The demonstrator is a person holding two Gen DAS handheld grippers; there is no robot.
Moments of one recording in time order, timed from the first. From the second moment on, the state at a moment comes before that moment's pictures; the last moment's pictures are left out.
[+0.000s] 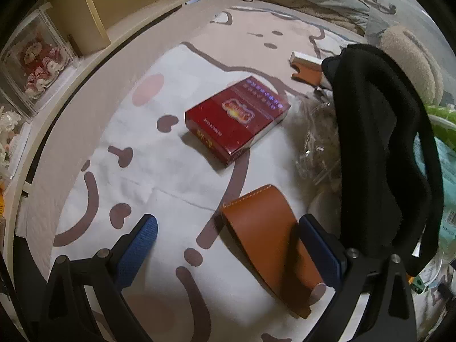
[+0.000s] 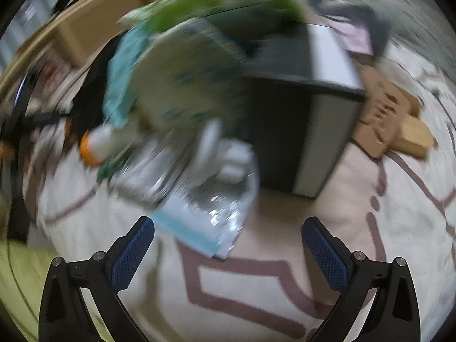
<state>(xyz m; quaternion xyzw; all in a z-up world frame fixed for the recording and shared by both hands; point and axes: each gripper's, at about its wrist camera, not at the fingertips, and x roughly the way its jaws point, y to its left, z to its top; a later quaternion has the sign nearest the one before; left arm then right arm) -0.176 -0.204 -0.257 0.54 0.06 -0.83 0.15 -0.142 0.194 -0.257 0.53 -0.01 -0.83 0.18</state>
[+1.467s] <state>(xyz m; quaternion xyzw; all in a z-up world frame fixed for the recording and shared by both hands) -0.177 -0.202 -0.275 0.56 0.04 -0.81 0.14 -0.162 0.237 -0.273 0.52 0.07 -0.84 0.13</state>
